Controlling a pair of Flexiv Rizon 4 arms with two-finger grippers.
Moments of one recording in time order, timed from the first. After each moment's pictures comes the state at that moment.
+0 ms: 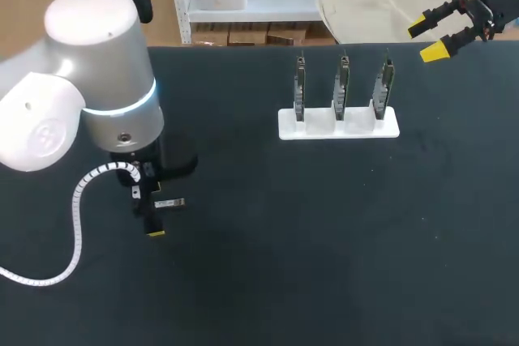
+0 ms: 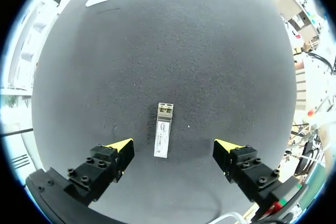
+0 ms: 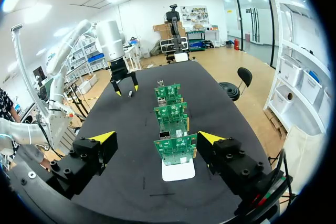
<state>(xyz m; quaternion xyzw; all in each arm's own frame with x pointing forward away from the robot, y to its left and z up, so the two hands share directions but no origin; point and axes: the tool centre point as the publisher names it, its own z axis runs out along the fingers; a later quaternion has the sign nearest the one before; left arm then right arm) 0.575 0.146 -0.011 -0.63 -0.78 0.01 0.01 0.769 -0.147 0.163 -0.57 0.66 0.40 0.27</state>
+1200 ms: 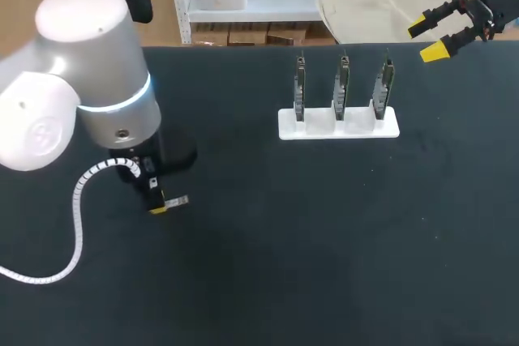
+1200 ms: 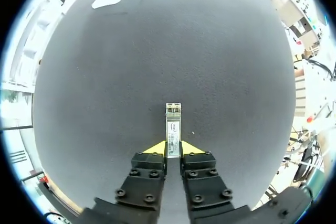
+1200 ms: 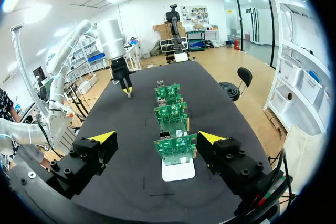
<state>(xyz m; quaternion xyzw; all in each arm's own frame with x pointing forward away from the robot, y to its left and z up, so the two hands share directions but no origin) 0.584 0.139 -0.006 -0.62 -0.79 0.02 -0.02 0.769 -0.147 0.163 -0.57 0.66 0.40 0.27</state>
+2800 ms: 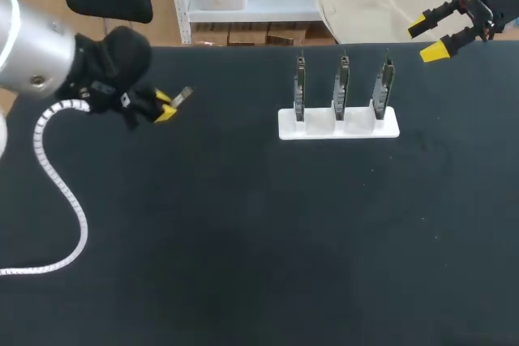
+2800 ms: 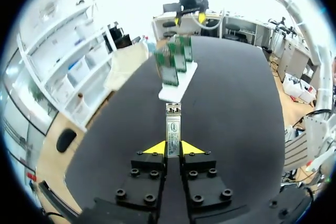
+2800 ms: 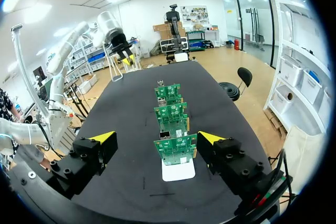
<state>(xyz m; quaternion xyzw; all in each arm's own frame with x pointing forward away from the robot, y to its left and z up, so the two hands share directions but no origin) 0.661 0.096 0.148 -0.54 -0.76 0.13 -0.33 0.769 -0.147 0.163 -0.57 0.66 0.40 0.27</state>
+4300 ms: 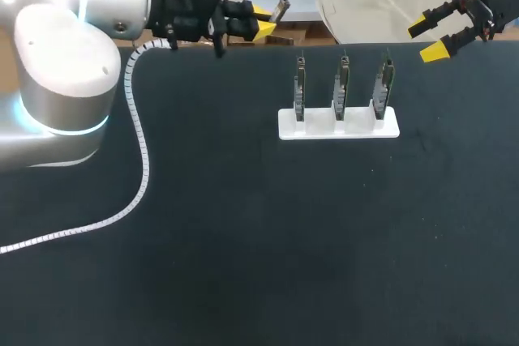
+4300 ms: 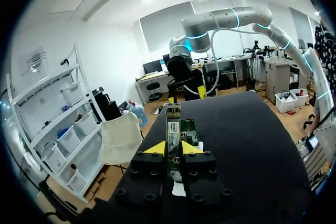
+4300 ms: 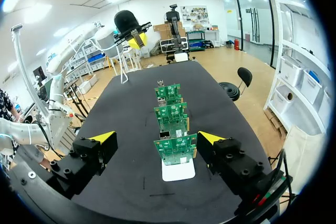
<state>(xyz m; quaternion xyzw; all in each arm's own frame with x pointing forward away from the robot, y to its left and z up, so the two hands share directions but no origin) 0.748 -0.056 0.228 -0.57 -0.60 0.25 -0.49 0.769 -0.147 0.163 -0.57 0.66 0.40 0.27</state>
